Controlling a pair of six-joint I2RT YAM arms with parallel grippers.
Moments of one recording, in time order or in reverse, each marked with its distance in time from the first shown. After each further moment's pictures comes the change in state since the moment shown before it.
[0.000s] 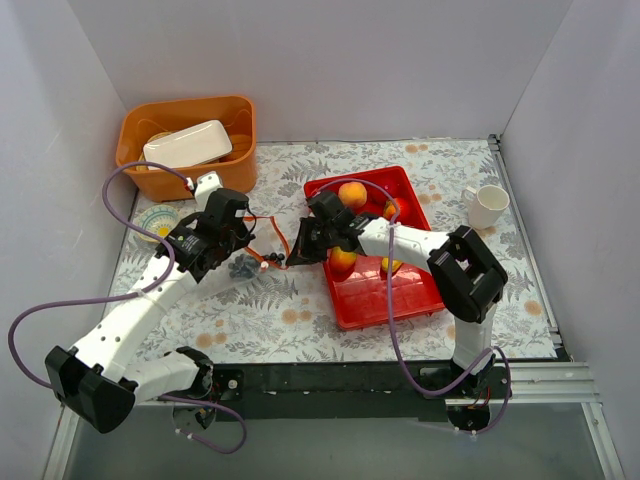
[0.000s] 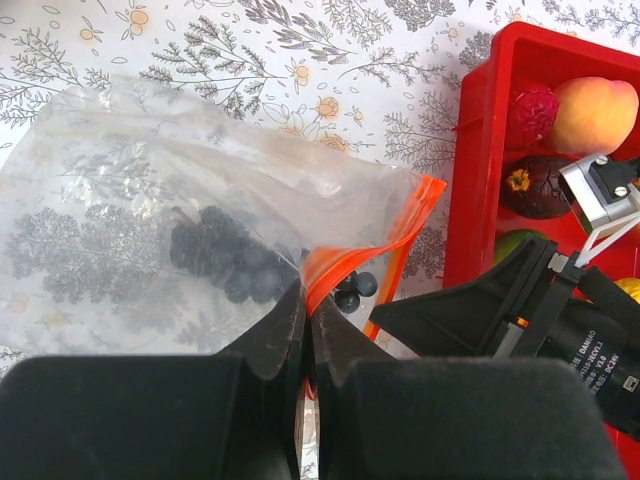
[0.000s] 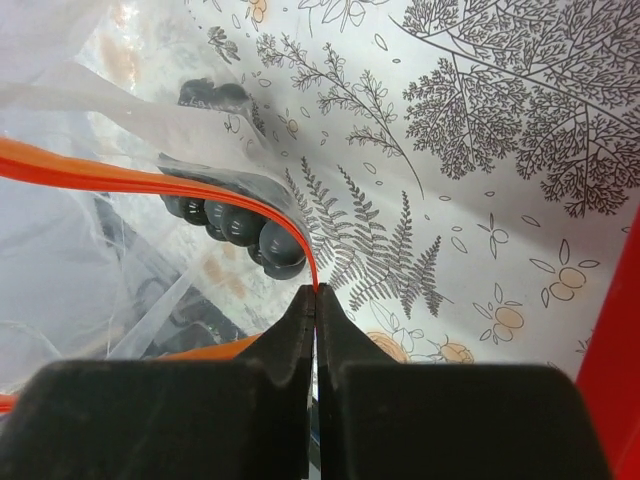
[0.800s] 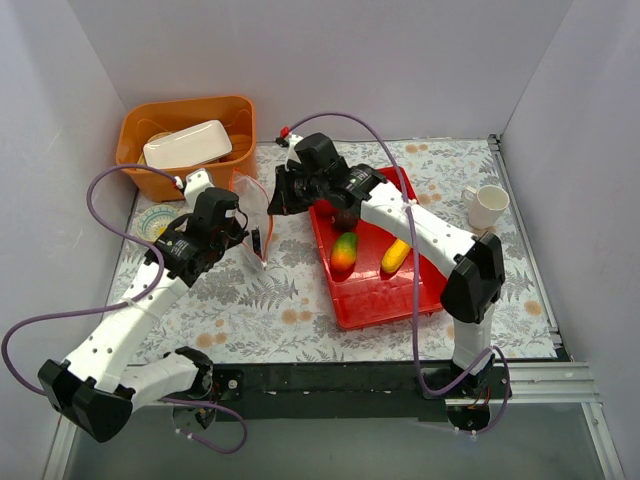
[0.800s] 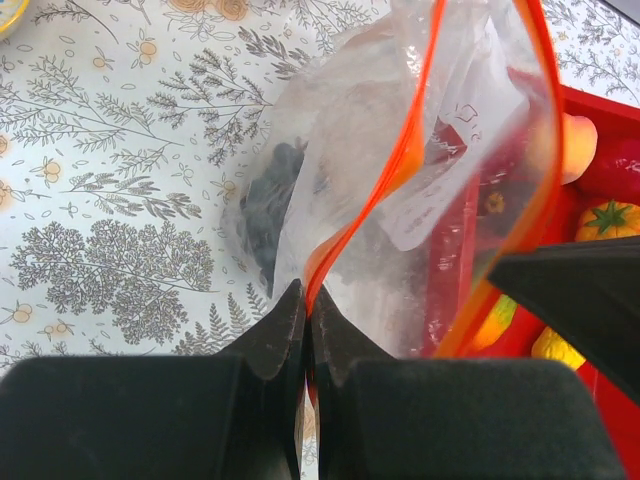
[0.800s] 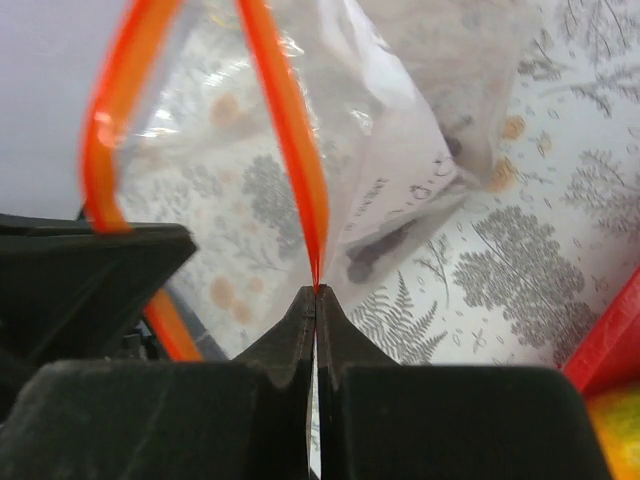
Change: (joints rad) left arm 0.023 -0.050 0.012 0.007 -0.008 0.005; right arm 0.021 0.000 0.571 -0.324 0.069 -0.436
